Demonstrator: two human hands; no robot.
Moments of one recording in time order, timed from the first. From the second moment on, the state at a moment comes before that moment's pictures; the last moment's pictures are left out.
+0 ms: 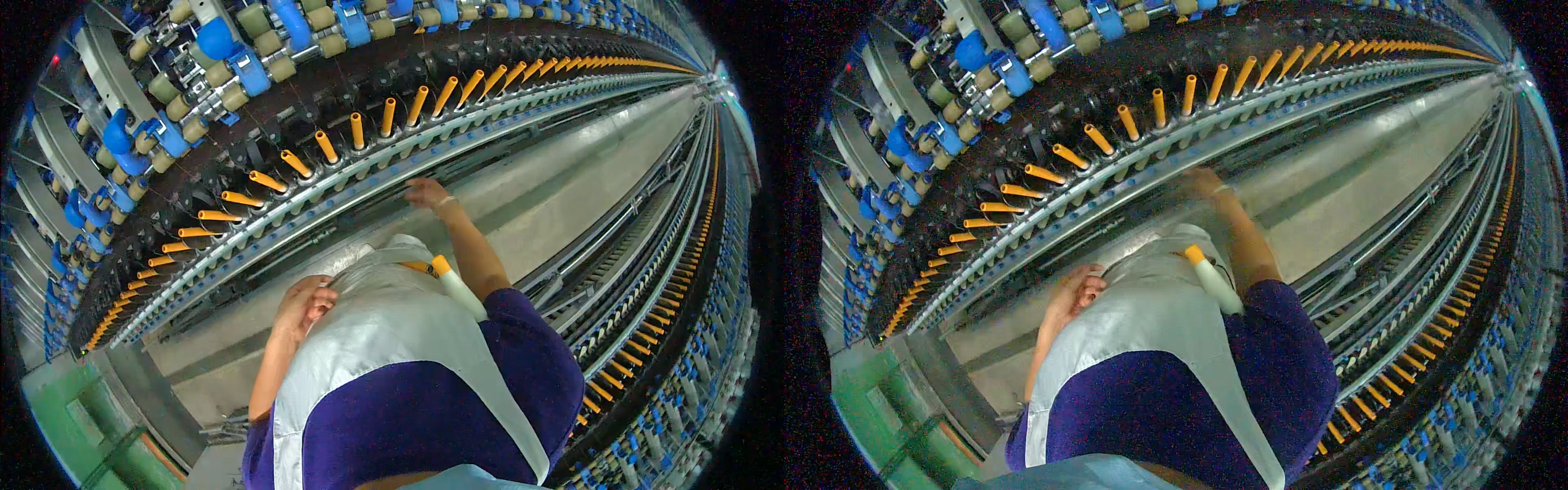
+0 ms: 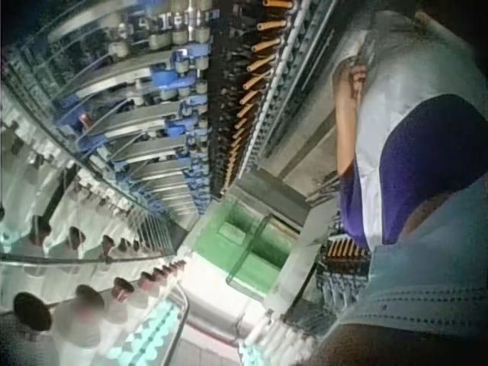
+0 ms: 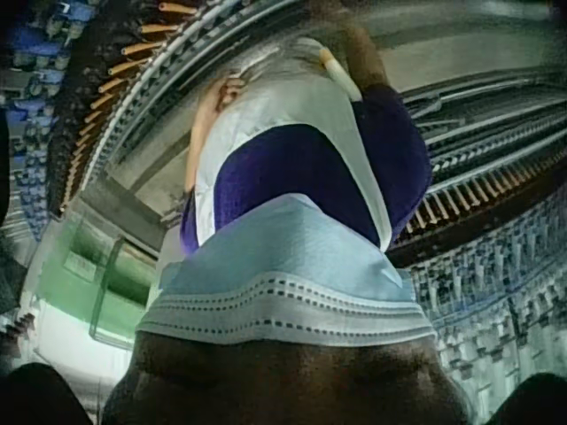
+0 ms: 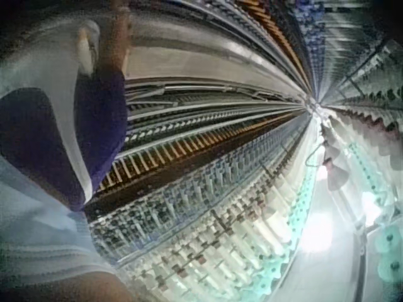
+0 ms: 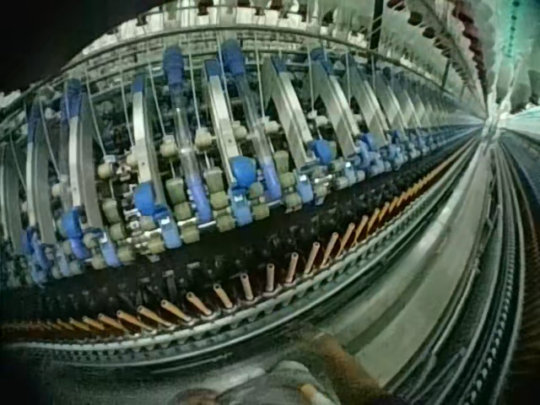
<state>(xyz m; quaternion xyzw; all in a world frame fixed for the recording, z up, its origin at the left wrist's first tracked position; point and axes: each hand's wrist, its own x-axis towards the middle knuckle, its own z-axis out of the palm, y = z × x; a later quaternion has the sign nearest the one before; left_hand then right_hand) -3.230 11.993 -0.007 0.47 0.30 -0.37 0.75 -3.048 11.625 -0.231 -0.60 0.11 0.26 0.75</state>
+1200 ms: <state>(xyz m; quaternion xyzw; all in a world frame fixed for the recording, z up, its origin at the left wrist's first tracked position) -3.096 11.821 0.108 0.48 0.28 0.35 0.76 -2.934 11.669 -0.126 -0.95 -0.27 0.08 0.09</state>
